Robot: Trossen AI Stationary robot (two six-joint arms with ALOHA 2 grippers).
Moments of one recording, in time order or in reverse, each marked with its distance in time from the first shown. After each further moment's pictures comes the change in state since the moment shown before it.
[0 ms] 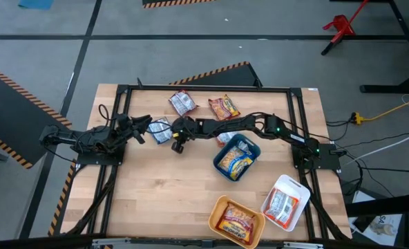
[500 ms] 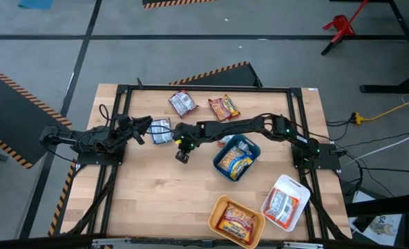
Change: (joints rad) left arm 0.000 0.000 0.000 0.004 0.034 -0.021; right arm 0.054 -0.133 -0.005 -0.260 -0.124 0.115
